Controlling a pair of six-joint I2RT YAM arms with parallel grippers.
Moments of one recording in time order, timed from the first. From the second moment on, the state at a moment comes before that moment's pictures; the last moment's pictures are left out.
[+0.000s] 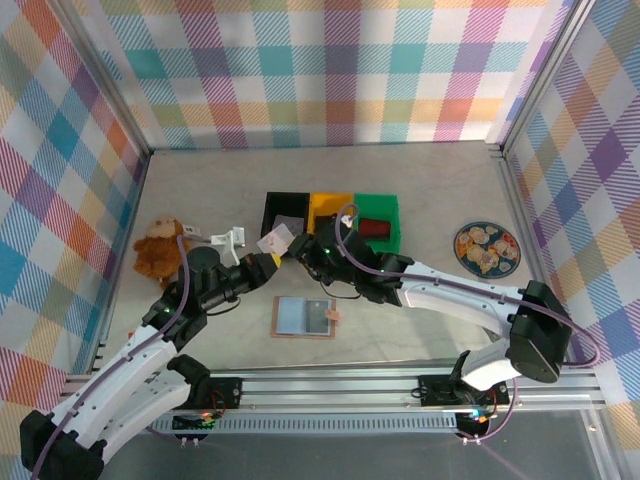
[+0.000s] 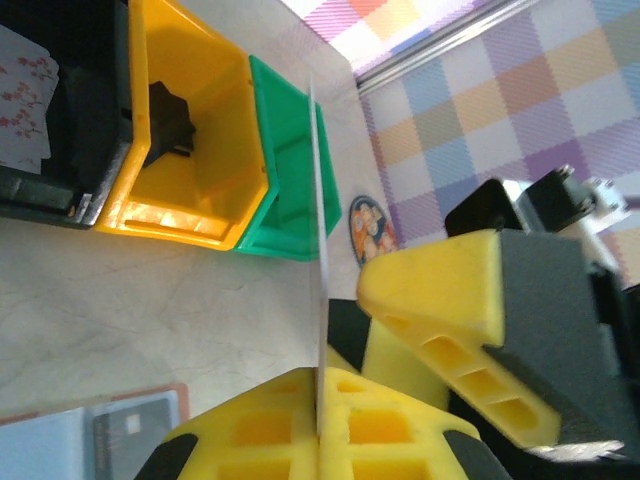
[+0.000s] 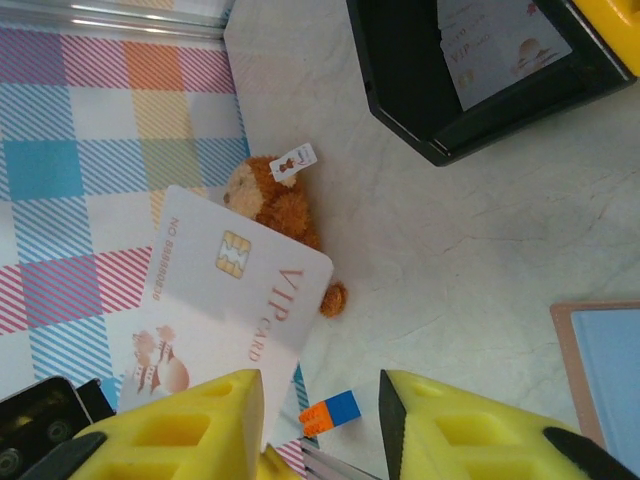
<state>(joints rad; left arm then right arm) -0.52 0.72 0.55 -0.15 0.28 -0.95 1.04 1.45 1.06 -0.11 0.10 1.49</state>
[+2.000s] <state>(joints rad) -0.51 0.61 0.34 0.21 0.24 -1.34 1.08 1.53 1.03 0.21 0.15 1.44</state>
